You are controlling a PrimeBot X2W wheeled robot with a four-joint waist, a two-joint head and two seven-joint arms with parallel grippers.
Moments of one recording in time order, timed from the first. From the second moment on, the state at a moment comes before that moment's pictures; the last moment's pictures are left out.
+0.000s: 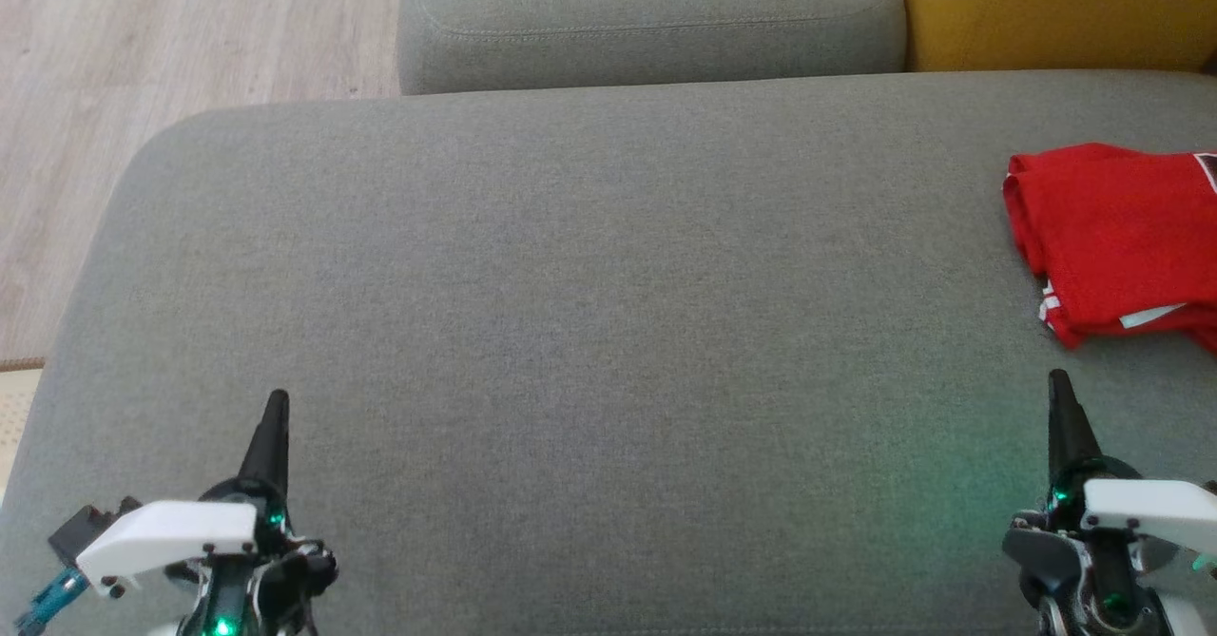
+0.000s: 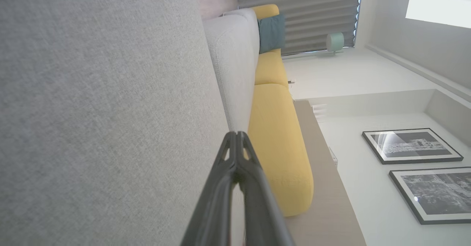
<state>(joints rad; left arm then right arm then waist) -0.03 0.06 0.01 0.29 -1.46 -0.09 0.05 -0.04 -0.04 -0.11 0.30 1.43 0.13 0.07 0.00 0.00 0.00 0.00</state>
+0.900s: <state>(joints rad) -0.05 0.06 0.05 0.28 -1.62 -0.12 0.10 -0.05 -0.04 -0.13 0.28 1.60 0.13 0.11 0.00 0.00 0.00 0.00</state>
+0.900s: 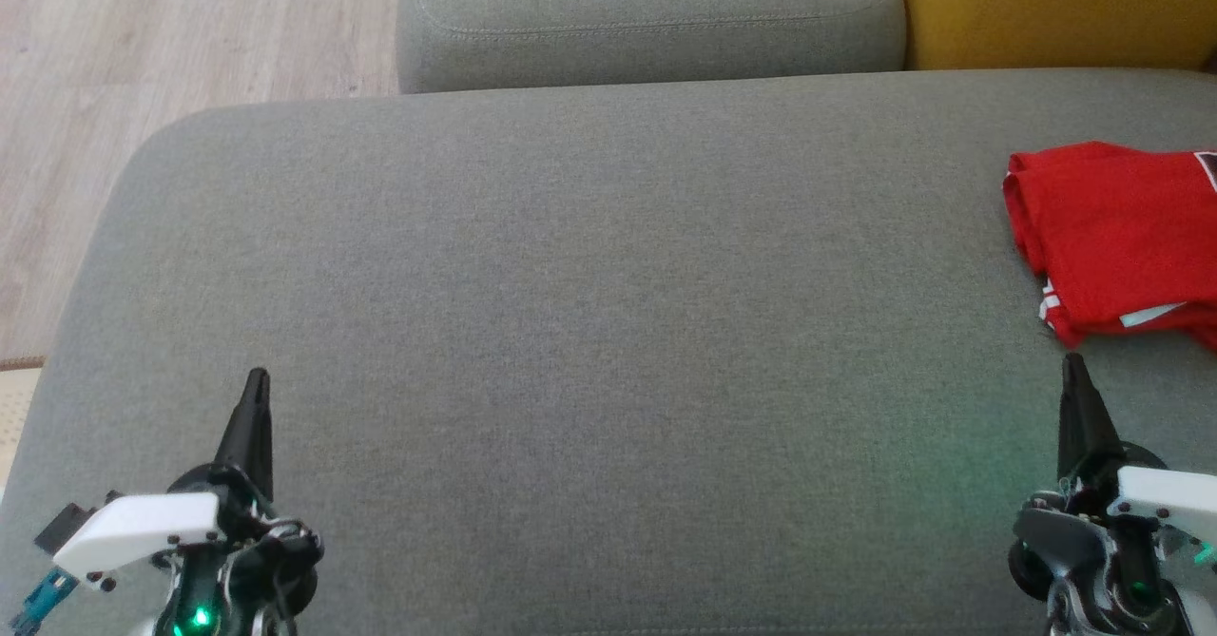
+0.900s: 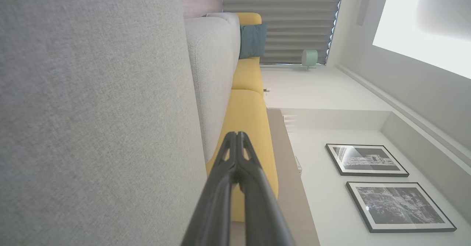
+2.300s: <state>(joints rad) -0.05 0.05 0.07 0.28 -1.62 -0.12 0.10 -0.05 -0.04 -0.13 0.28 1.60 0.13 0.11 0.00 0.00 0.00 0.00</state>
